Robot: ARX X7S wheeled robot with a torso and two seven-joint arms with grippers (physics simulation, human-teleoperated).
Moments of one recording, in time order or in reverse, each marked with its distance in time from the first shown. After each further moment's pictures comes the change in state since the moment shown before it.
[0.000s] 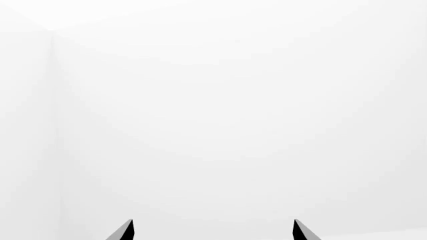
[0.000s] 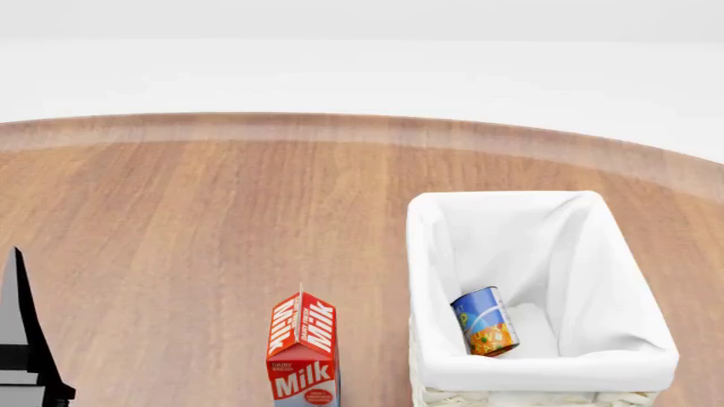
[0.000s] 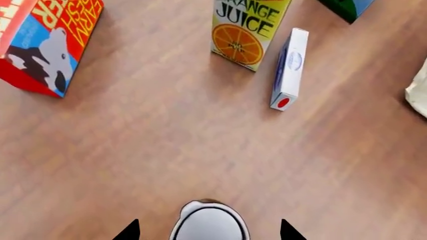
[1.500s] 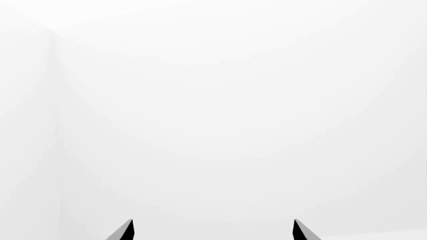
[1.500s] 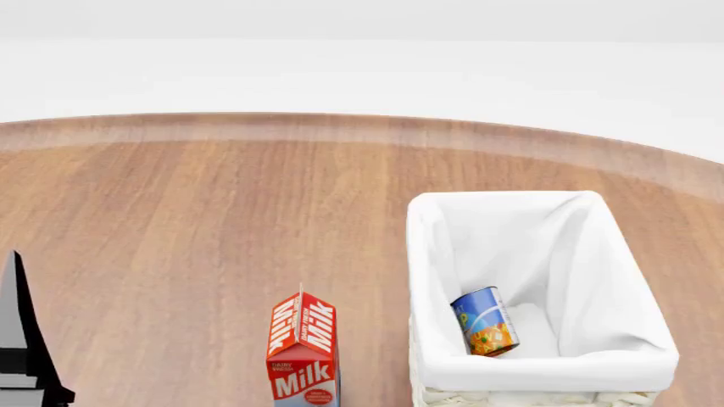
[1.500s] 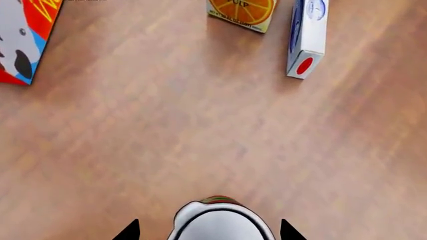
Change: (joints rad) left arm 0.010 -0.011 0.007 -0.007 -0.002 0.021 -0.012; right arm -0.119 -0.066 -0.041 0.235 -0.171 -0.179 -0.135
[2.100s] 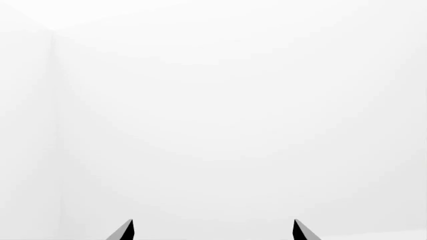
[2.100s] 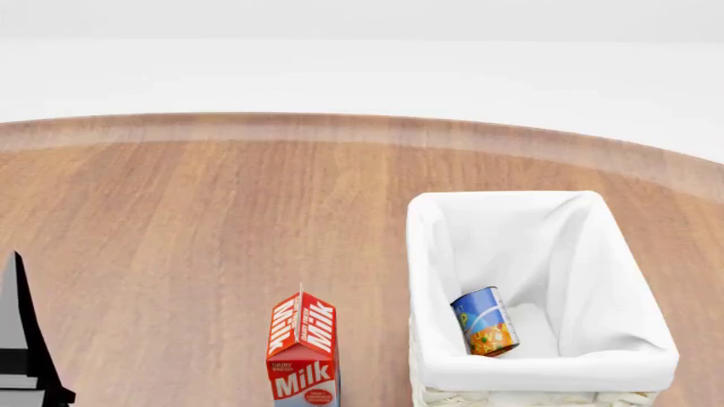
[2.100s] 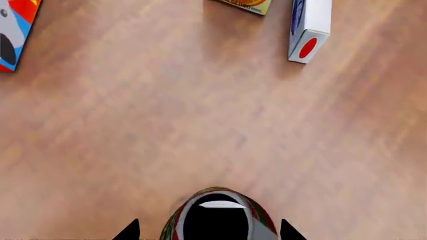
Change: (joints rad) left arm -0.001 -0.003 0.005 -0.001 -0.001 0.003 -0.005; right arm -0.024 -0.010 -0.012 0.047 -0.031 -0.027 -0.012
